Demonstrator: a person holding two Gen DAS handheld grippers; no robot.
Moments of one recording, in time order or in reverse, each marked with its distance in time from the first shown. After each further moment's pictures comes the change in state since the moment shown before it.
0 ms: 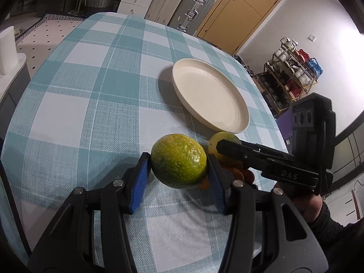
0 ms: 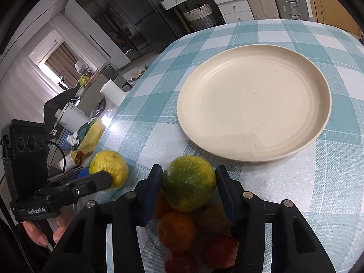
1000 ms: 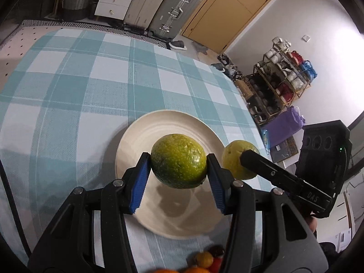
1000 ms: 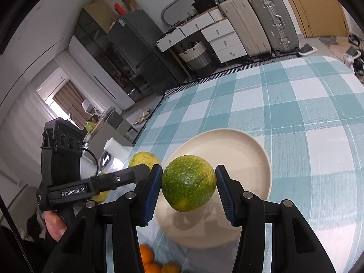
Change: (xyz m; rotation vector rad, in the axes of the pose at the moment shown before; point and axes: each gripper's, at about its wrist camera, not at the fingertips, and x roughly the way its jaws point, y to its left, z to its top) left arm 0.113 -0.057 0.158 0.029 0.035 -0.078; right arm -0.059 -0.080 0.093 0.108 -0.229 0.075
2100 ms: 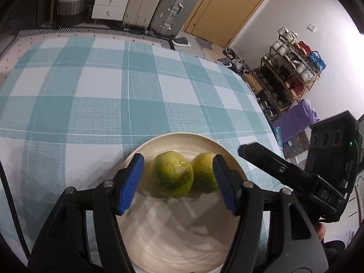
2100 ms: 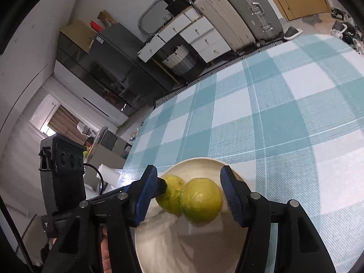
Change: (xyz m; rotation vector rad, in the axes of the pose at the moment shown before) left arm 0.058 -0.002 0.034 0.055 0.002 0.072; right arm 0.034 -0.038 0.029 0.133 -0.054 -0.013
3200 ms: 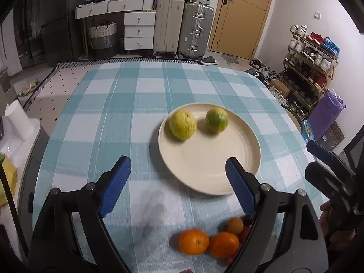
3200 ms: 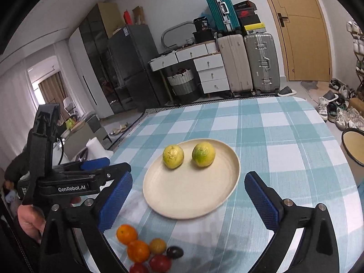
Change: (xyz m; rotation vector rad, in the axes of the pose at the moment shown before) left arm -0.142 -0.037 -0.122 0.100 -0.154 0.281; right arm -0.119 0.082 -0.109 -0.363 -0.160 -0.196
